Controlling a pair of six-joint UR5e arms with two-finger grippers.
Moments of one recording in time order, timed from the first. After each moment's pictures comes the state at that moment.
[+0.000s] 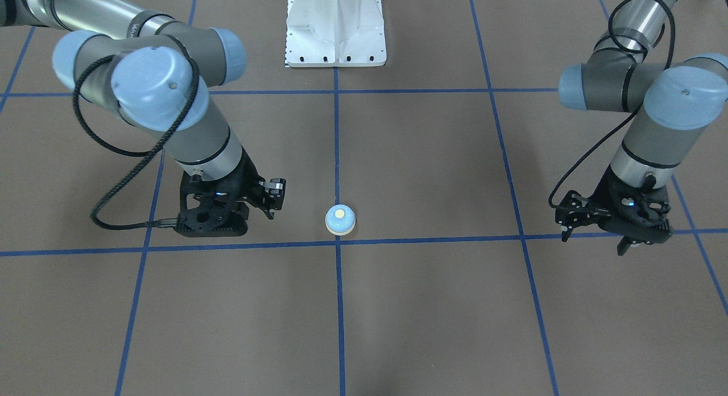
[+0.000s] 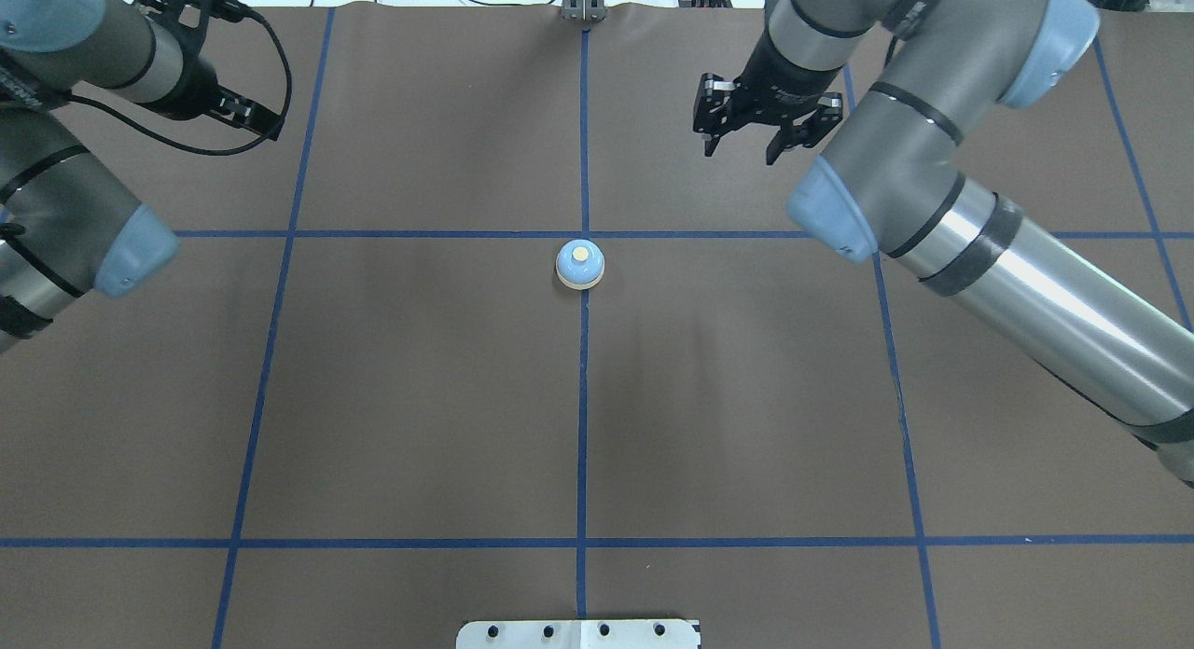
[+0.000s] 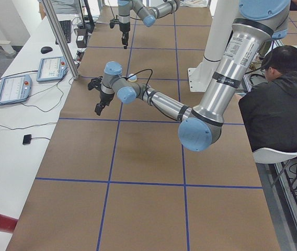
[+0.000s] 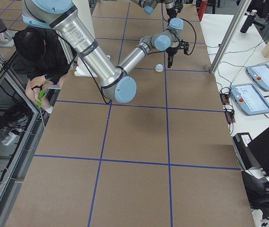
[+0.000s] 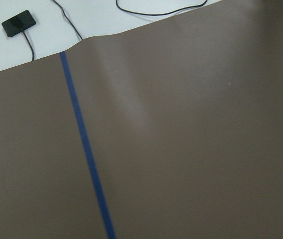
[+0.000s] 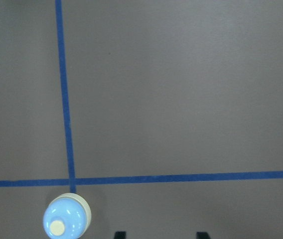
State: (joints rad) left arm -1.04 -1.95 -1.57 -1.94 -1.95 -0.43; right arm 0.83 -0.74 1.47 -1.57 2.13 1.04
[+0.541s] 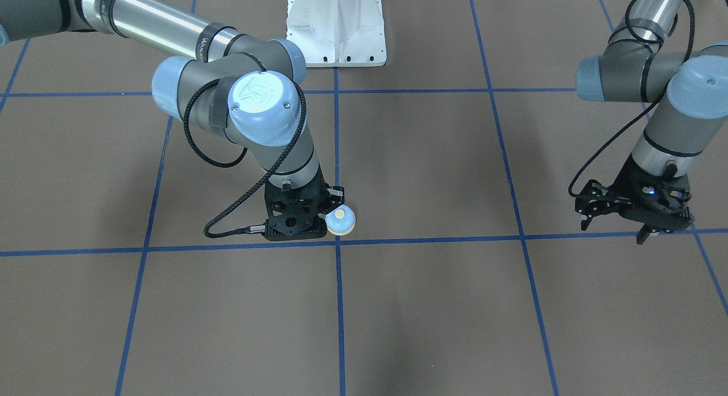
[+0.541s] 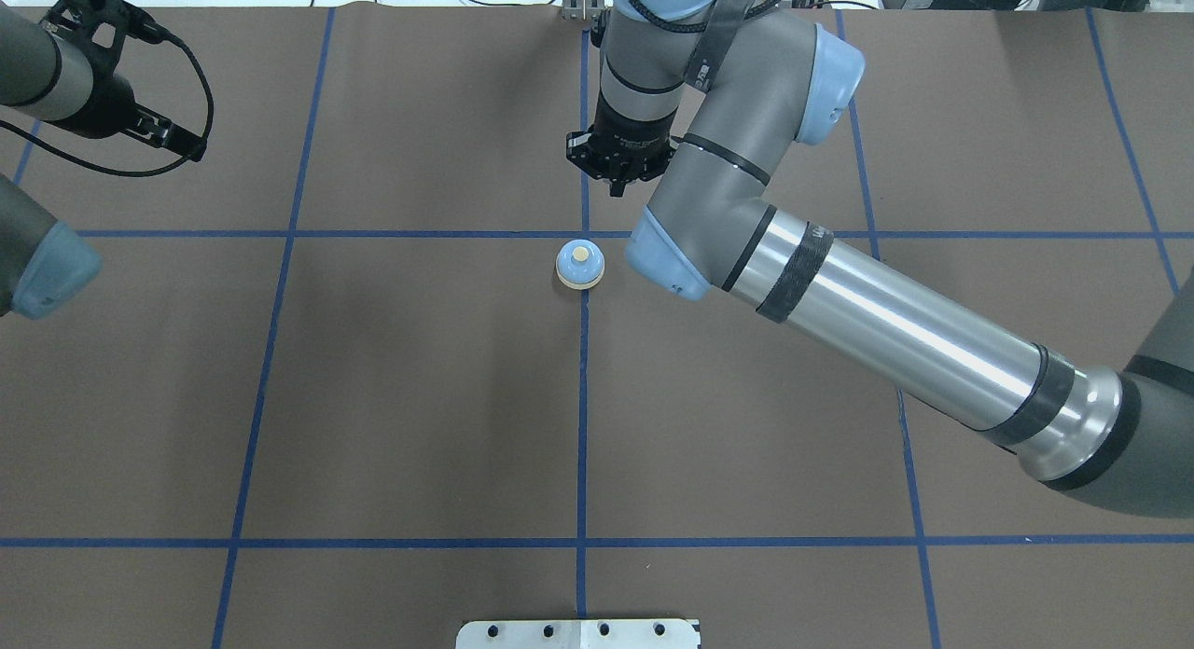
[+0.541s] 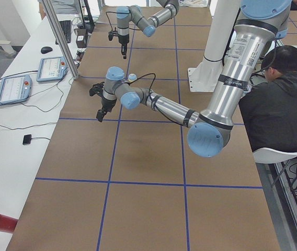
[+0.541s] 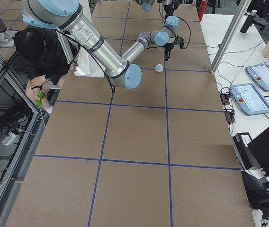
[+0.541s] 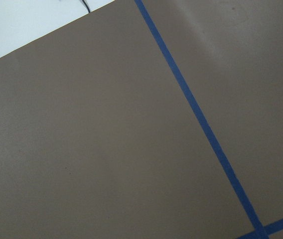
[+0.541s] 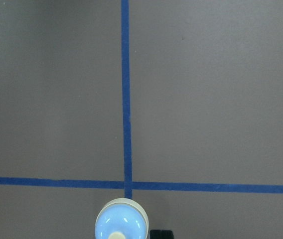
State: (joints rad) left arm -1.05 -1.89 -1.60 -1.94 -1.95 -0.39; right arm 0.72 -0.61 1.29 -1.52 2.06 1.05
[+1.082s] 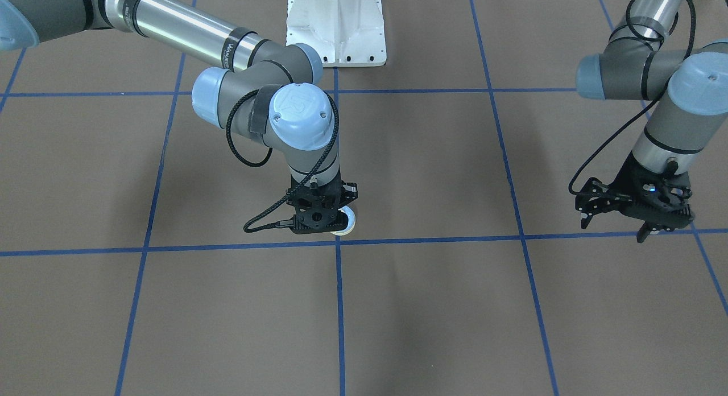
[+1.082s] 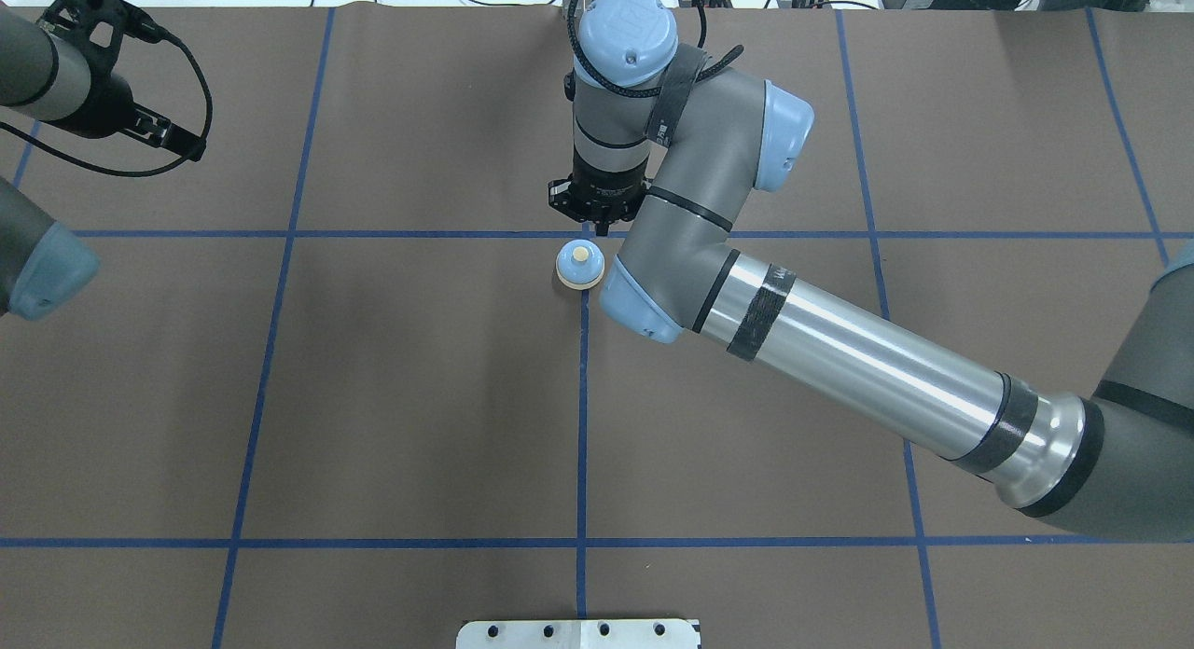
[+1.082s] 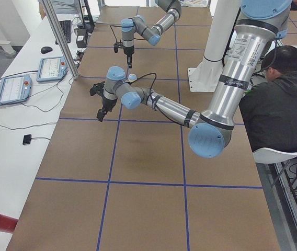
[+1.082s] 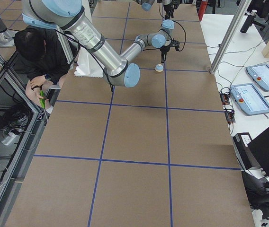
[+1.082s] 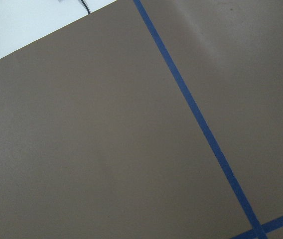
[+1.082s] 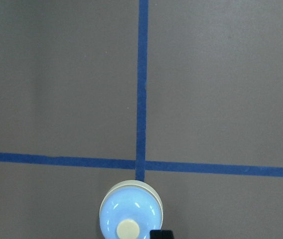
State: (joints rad) left arm -1.05 -1.89 -1.61 -1.94 -1.95 -0.39; right arm 0.67 -0.60 1.23 -1.48 2.03 1.04
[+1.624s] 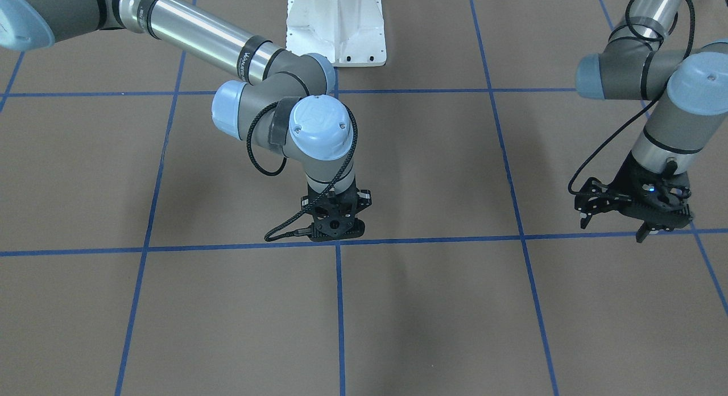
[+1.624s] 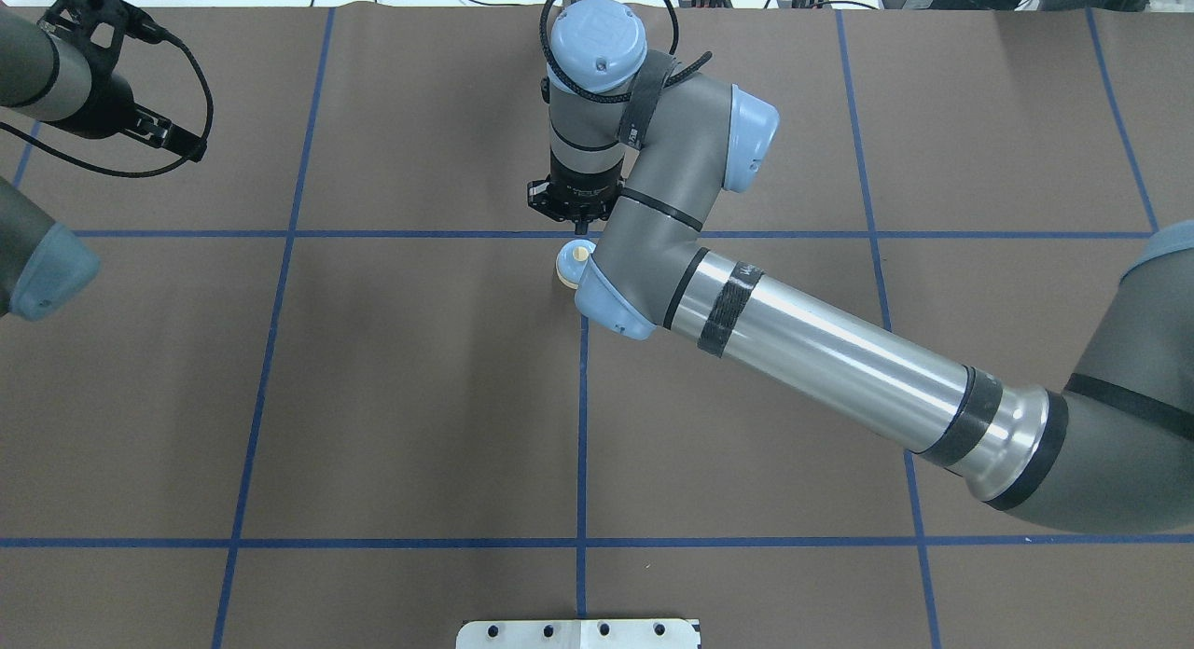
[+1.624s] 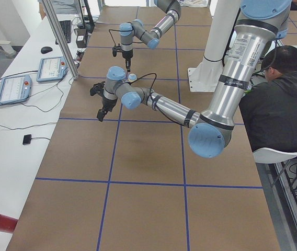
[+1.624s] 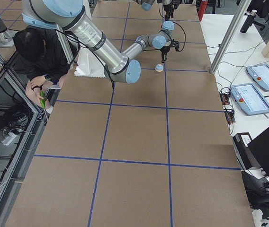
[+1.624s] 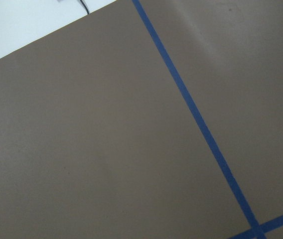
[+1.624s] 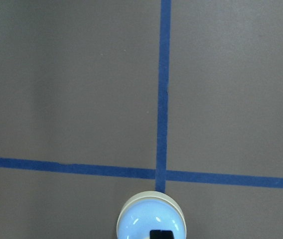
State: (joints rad) left arm -1.05 -1.89 -1.61 -1.94 -1.95 -0.39; right arm 0.66 -0.54 1.12 -1.42 2.01 1.05
